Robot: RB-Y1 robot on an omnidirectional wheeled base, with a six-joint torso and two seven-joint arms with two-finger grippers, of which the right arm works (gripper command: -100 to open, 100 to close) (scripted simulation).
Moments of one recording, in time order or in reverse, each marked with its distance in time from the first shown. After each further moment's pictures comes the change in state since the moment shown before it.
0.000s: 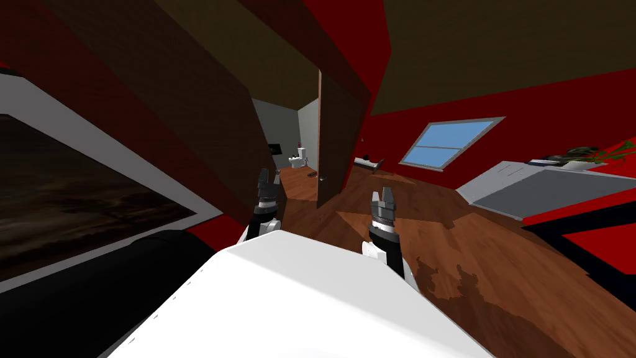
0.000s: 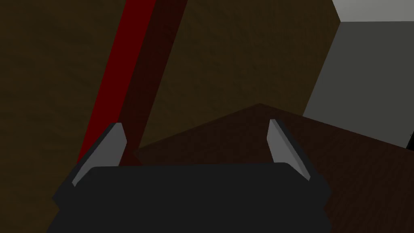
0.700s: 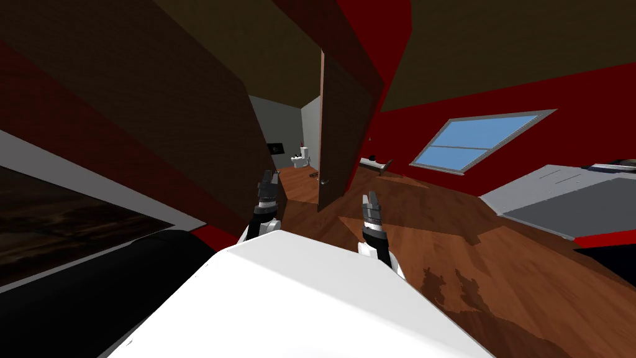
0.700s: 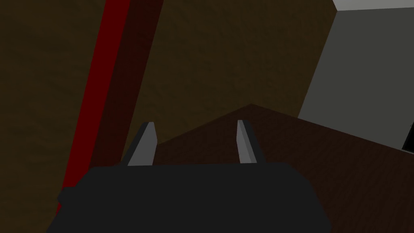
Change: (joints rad) arm -0.032 -0.048 0.037 0.151 0.037 -0.043 -0.066
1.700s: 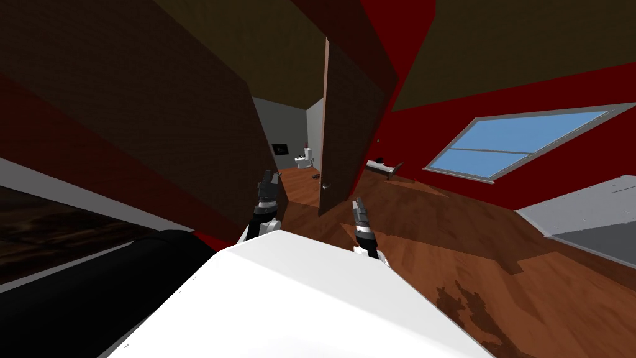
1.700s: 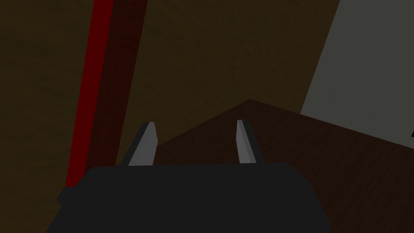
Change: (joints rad) arm -0.029 -0.049 0.055 0.209 0.051 -0.074 -0.089
